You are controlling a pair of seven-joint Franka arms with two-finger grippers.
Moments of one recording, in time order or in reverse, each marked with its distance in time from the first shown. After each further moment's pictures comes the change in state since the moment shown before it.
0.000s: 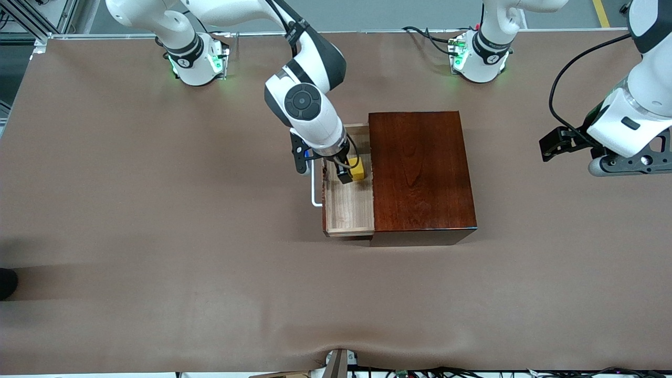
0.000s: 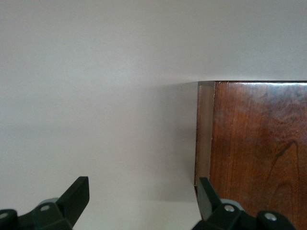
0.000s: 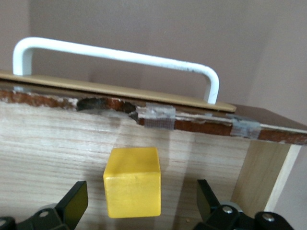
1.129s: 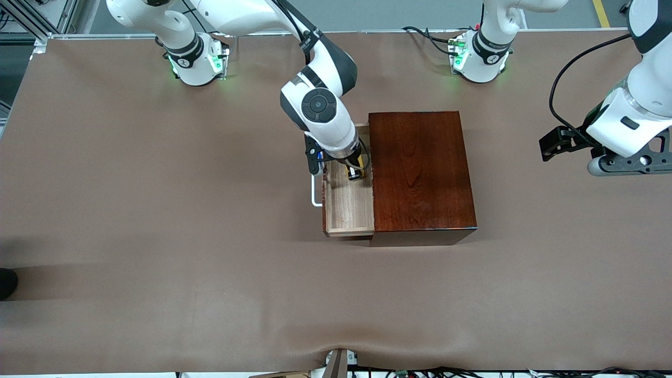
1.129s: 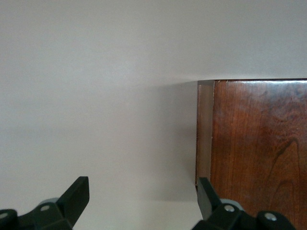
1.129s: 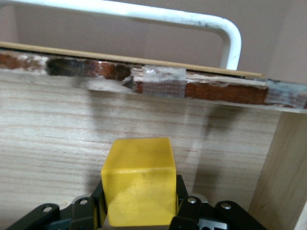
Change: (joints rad) left arm 0.000 0.000 0.000 0.000 0.000 0.000 0.014; right arm 0.034 0.075 -0.004 0.051 0.000 0.056 0.062
